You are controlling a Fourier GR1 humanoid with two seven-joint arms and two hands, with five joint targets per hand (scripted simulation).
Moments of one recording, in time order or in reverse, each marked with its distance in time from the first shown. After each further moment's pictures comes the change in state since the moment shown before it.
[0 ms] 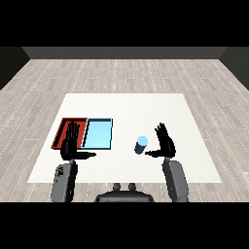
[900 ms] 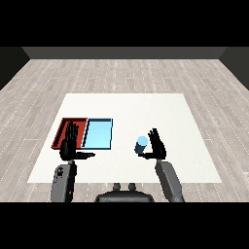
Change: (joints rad) left arm 0.007 0.003 0.013 0.007 0.004 -0.012 -0.005; right arm -0.017 0.009 0.109 0.211 -0.085 -0.071 -0.147
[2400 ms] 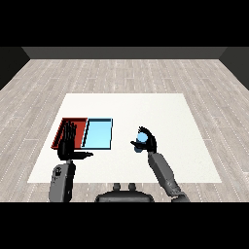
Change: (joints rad) left arm -0.005 0.012 0.024 0.001 0.021 -0.013 0.006; right arm -0.234 0.000 0.077 0.316 -0.054 -0.245 -0.061
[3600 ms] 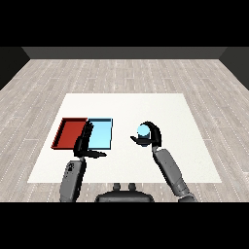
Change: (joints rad) left arm -0.059 -0.059 -0.146 0.066 -0.102 0.029 0.083; right arm 0.000 -0.107 0.095 -0.382 0.257 -0.214 0.259
